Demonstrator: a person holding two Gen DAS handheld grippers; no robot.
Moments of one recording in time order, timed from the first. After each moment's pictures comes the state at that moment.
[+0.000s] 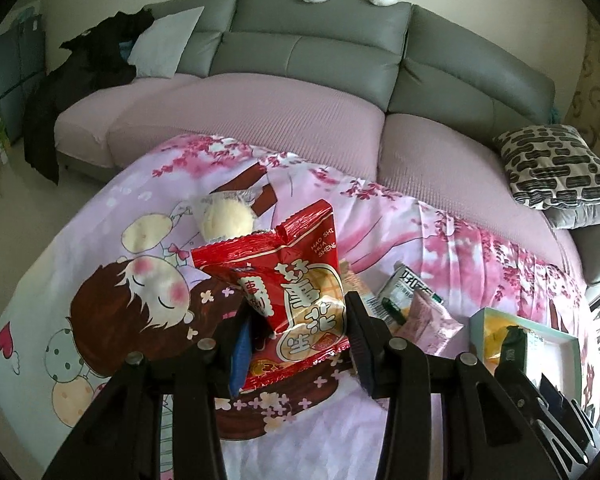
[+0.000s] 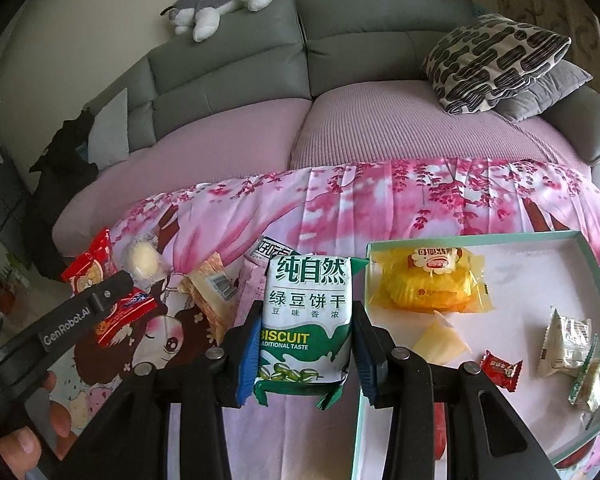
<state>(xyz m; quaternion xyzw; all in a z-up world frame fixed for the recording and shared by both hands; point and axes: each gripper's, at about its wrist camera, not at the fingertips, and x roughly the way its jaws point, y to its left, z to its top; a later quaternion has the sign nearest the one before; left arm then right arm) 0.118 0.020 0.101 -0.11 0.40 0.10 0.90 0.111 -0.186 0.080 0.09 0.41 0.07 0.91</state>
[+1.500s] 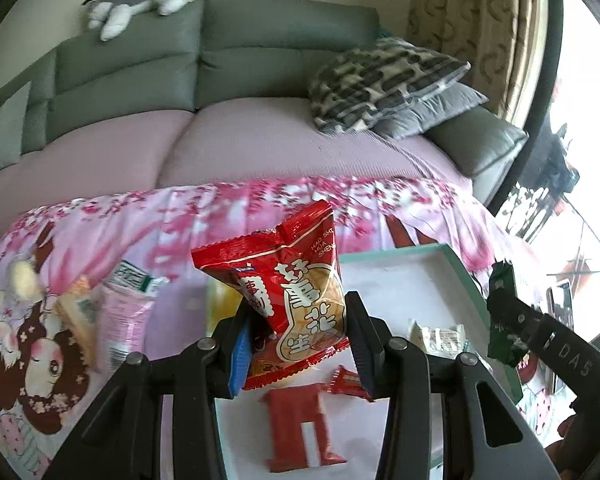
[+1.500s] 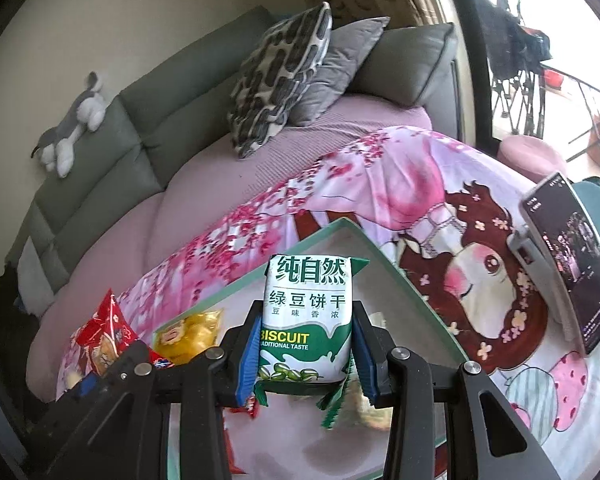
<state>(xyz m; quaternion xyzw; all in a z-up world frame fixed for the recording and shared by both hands) 0.112 -0.219 0.104 0.01 0.39 -0.14 0.91 0.042 -0.412 0.083 0.26 0.35 -0.14 0.89</state>
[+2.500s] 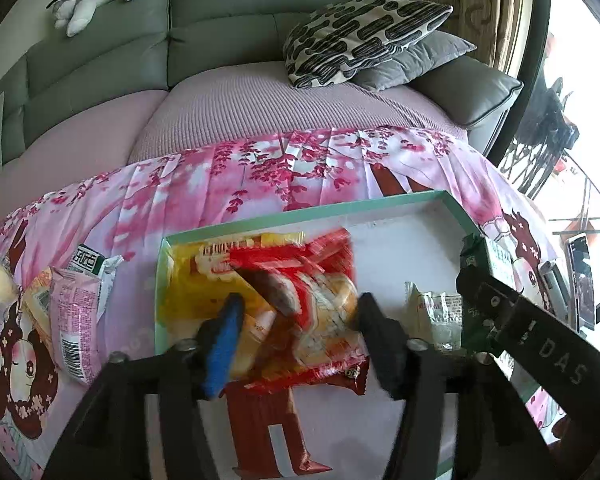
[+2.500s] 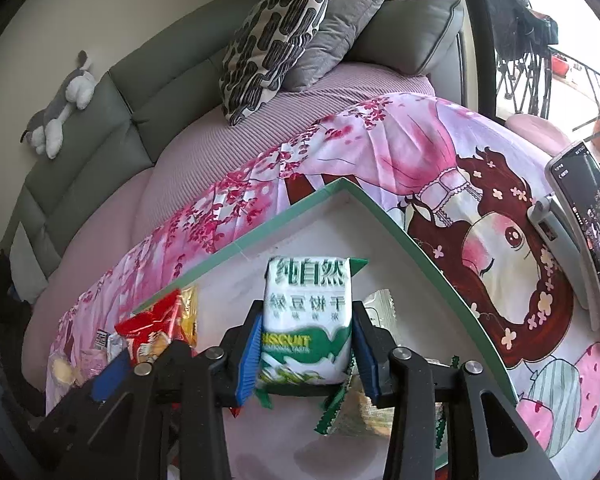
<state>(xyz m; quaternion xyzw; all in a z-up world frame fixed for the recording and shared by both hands) 0.120 -0.251 0.066 0.05 0.43 -0.16 0.89 0.063 -0.408 0.048 0.25 0.39 -0.14 0.88</state>
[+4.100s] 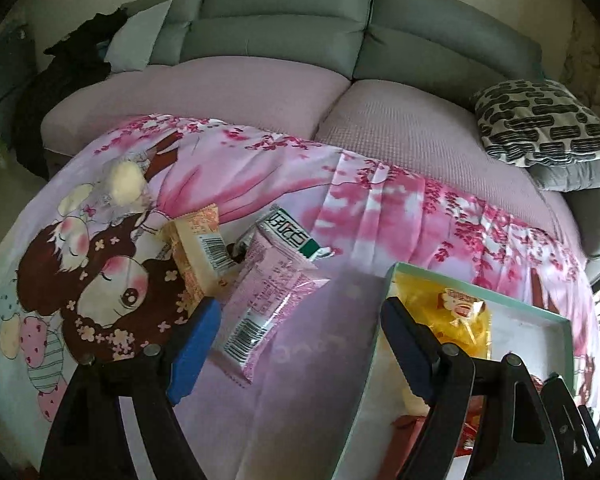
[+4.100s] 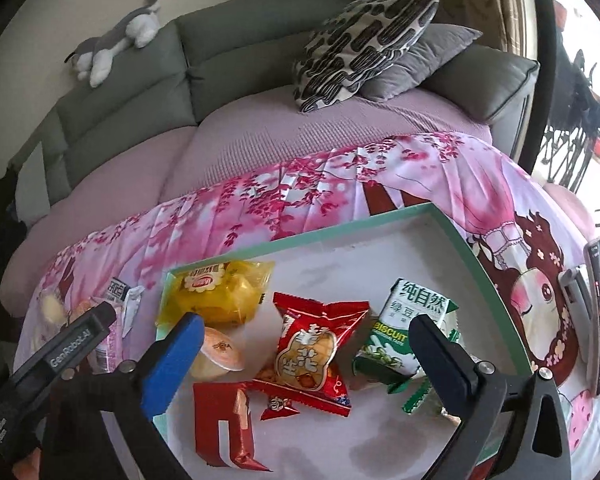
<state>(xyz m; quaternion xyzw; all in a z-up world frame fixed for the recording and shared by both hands) 0.142 -0.126 0.072 -0.09 0.43 0.11 0.89 0.088 -0.330 0.067 0.12 0.41 -0.08 0.90</state>
